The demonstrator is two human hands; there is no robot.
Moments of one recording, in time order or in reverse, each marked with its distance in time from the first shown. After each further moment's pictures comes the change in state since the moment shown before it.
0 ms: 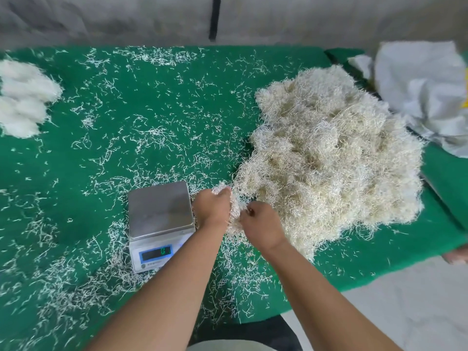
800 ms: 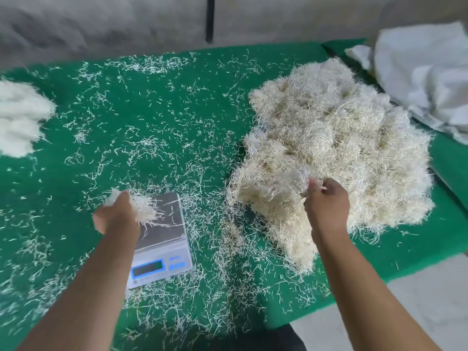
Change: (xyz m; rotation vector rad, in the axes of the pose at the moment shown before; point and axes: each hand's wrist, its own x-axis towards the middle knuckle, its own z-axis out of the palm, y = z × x) left_hand 0.100 -0.011 -0.121 -0.399 0.395 -0.314; right_hand 0.051 0.059 -0.117 0.485 0.545 0.172
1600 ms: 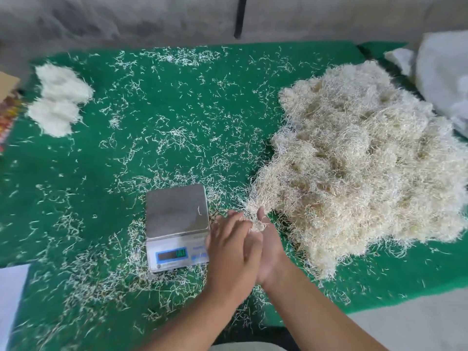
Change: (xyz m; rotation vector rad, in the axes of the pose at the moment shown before) left_hand -0.176 -0.099 -0.026 0.674 -0.621 0.985; right_hand -0.135 0.009 0.108 0.858 -0.860 1.147
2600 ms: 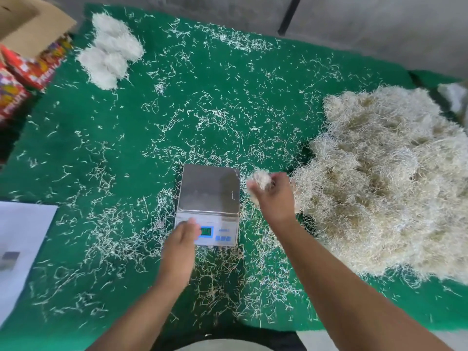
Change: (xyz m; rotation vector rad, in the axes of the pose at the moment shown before) left_hand -0.042 -0.145 -0.082 -0.473 0.152 -0.607; right_hand 0.084 -0.002 0.043 -1.489 0.435 -0.881
